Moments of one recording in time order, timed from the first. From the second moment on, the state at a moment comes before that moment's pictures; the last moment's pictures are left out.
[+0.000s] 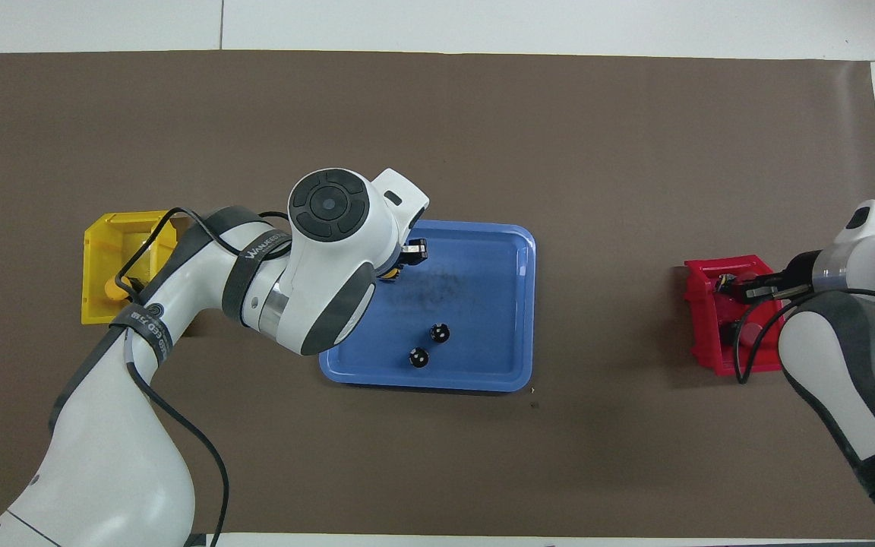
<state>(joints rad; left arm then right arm) -0.66 0.35 0.01 -1.78 -0.06 2.14 -0.62 -0.25 -0.08 0.12 -2.32 0.11 2.28 -0.40</state>
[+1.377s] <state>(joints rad) -0.07 0.17 0.06 -1.84 -0.06 1.97 0.00 -0.26 -0.07 0.12 -2.37 0.11 2.33 -0.44</state>
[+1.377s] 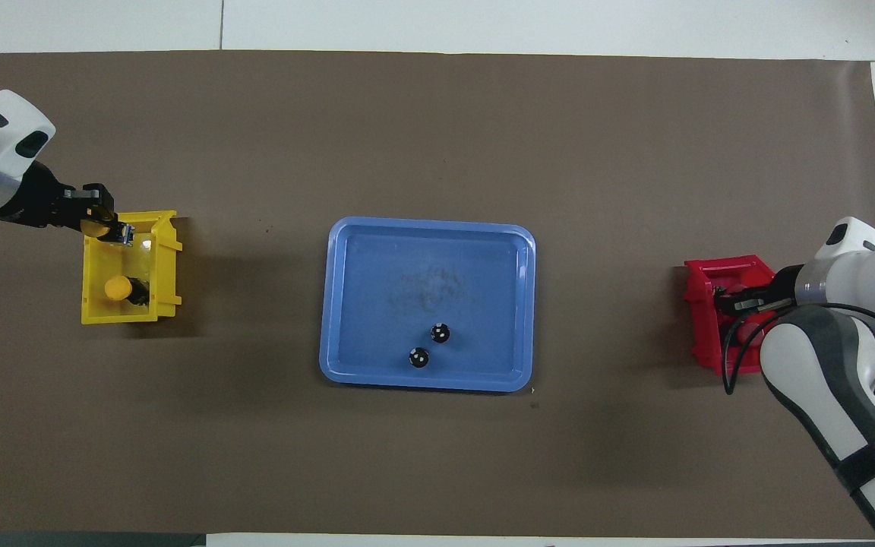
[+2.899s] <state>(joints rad) -0.10 0.10 0.03 -1.63 0.02 1.69 0.05 -0.20 0.04 0.03 -1.53 0.00 1.51 -0.14</state>
